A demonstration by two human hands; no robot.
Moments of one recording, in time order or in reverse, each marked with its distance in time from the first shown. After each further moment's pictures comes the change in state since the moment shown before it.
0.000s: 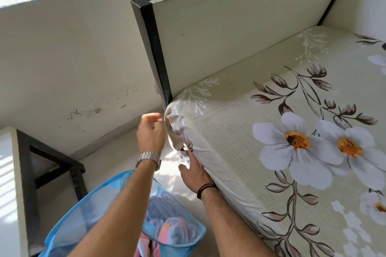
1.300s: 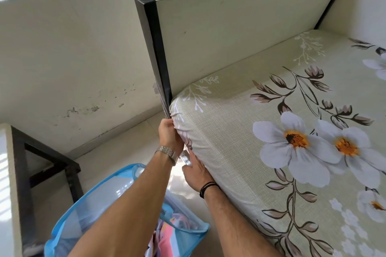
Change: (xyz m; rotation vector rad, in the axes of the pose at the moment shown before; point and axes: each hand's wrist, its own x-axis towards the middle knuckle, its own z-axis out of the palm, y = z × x) left_hand -0.009 0.003 0.051 -0.833 -0.285 -0.555; right_hand 0.002 0.007 0.001 0.052 -0.059 0.055
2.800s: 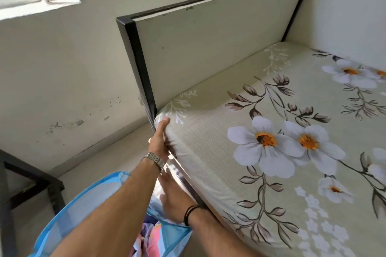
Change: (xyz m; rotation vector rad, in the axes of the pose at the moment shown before) left_hand -0.021 -0.003 0.006 0.206 -0.110 -0.074; right_hand -0.040 0.014 0.025 -0.342 -0.208 -0.273
